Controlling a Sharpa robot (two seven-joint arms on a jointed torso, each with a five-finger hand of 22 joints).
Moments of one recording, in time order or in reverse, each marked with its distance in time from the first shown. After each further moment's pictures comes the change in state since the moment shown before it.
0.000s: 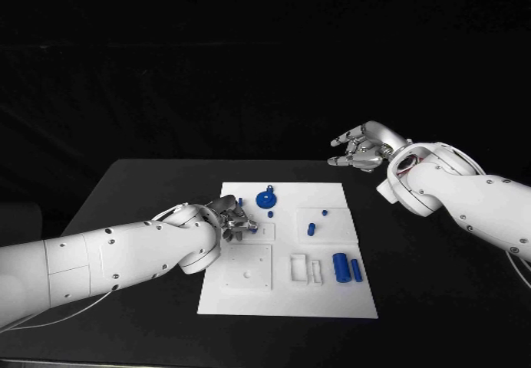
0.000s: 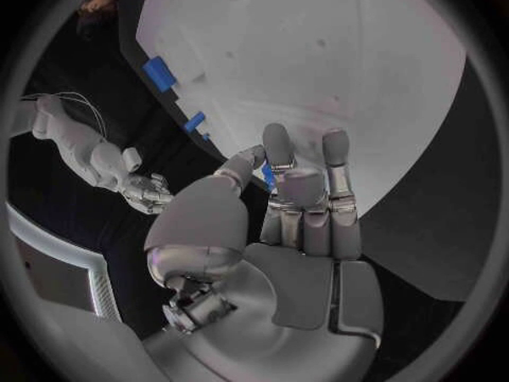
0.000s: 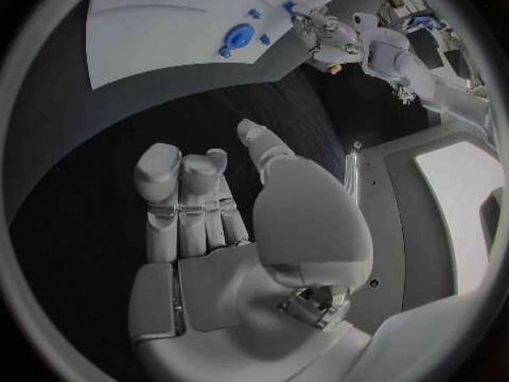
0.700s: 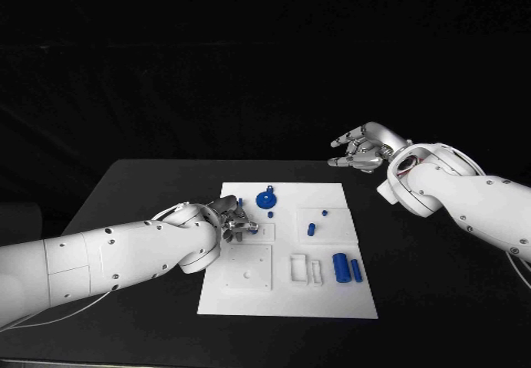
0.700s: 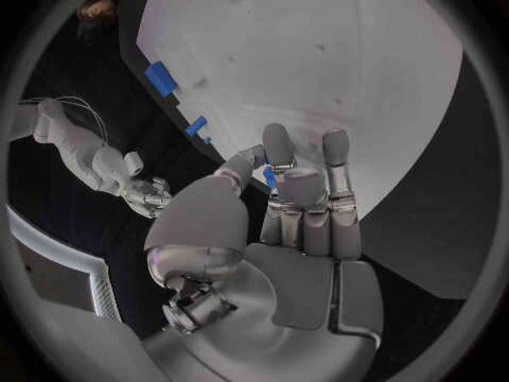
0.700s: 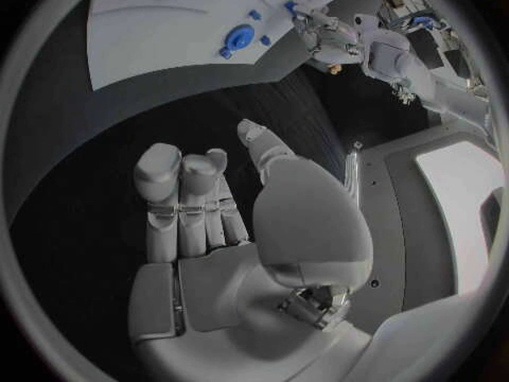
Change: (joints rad) left arm 0.002 0.000 0.004 0.002 -0.019 0.030 -0.008; left_hand 0.004 0.004 0.000 0.000 0.002 0.000 0.000 0.000 0.007 0.000 0.000 0.000 0.000 0.000 0.000 0.000 0.000 0.000 0.000 0.000 -0.004 0.000; right arm -0.002 0.000 0.000 -0.001 0.001 0.002 0.000; right_hand 0.000 0.000 0.000 0.000 0.000 0.000 0.000 0.000 0.000 0.000 0.000 0.000 0.000 0.000 0.000 0.000 0.000 0.000 0.000 0.000 0.000 0.000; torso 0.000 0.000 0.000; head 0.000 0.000
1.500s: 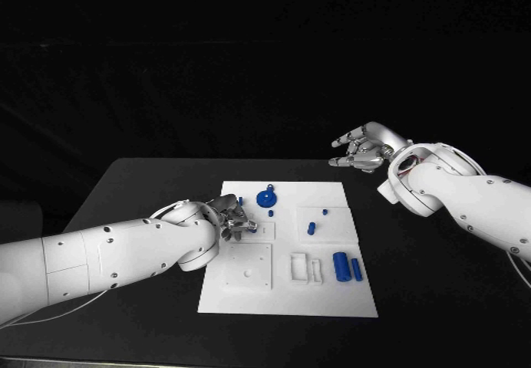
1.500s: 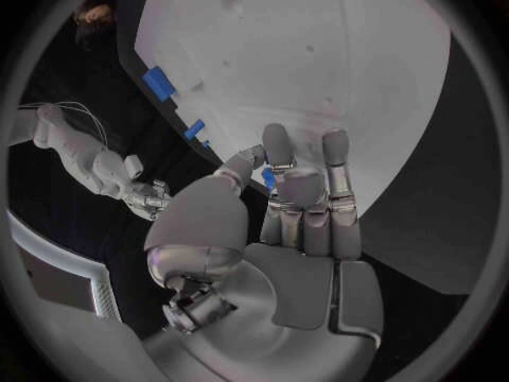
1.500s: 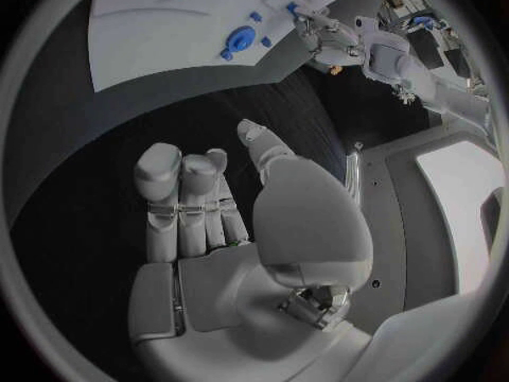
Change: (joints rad) left arm 0.002 -0.006 0.002 0.002 -0.024 0.023 -0.009; left_hand 0.000 0.000 -0.001 -0.001 0.002 0.000 0.000 0.000 0.024 0.000 0.000 0.000 0.001 0.000 0.000 0.000 -0.002 0.000 -0.002 0.002 -0.004 0.001; right arm -0.003 0.001 0.000 -0.005 0.001 0.004 0.000; right_hand 0.000 0.000 0.000 0.000 0.000 0.000 0.000 0.000 0.000 0.000 0.000 0.000 -0.001 0.000 0.000 0.000 0.000 0.000 0.000 0.000 -0.007 0.000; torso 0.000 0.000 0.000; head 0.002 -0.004
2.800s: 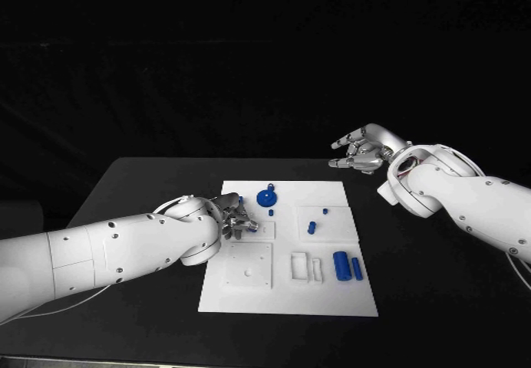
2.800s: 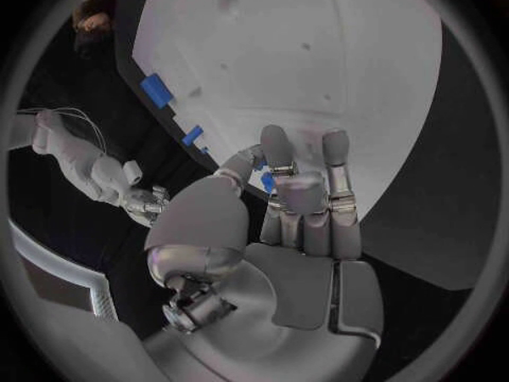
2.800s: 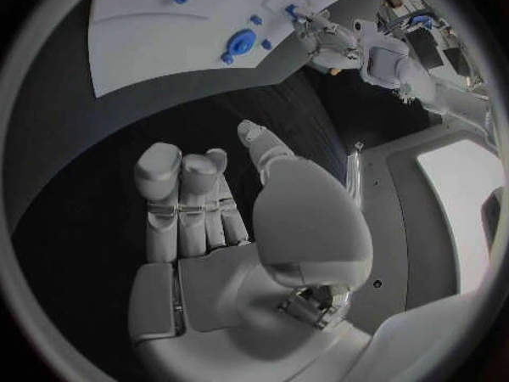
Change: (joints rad) left arm 0.008 0.021 0.005 -0.024 -0.021 0.066 -0.016; left_hand -0.002 0.002 -0.032 -0.007 -0.024 0.002 -0.002 0.015 0.093 0.000 0.000 0.054 0.003 0.005 0.001 0.049 0.044 0.000 -0.002 0.002 0.008 0.000; right arm -0.007 0.004 0.000 -0.005 0.001 0.004 0.001; right_hand -0.004 0.004 -0.003 0.003 0.004 0.000 0.000 0.000 0.000 0.002 0.002 0.000 -0.001 0.000 0.000 -0.004 -0.001 0.000 0.000 0.000 -0.009 0.001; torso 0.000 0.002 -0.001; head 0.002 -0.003
